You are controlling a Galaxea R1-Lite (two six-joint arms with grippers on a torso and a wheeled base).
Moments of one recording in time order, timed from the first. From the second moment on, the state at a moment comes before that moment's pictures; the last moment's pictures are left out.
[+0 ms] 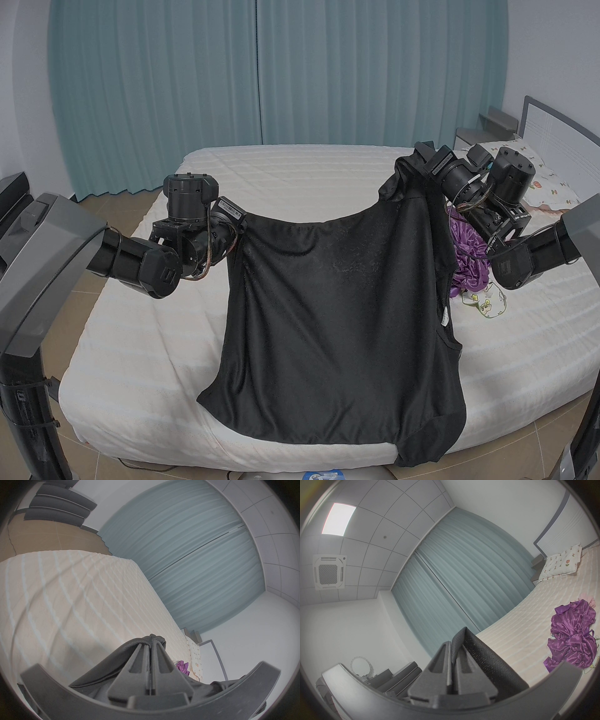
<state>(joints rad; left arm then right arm) -0.37 2.16 -1.37 -0.54 0.18 -1.07 0.29 2.09 -1.27 -1.16 0.06 0.65</state>
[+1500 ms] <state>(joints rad) -0.25 2.31 -1.03 -0.74 0.09 -1.01 0.10 2.41 -1.19 -1.13 0.05 0.67</state>
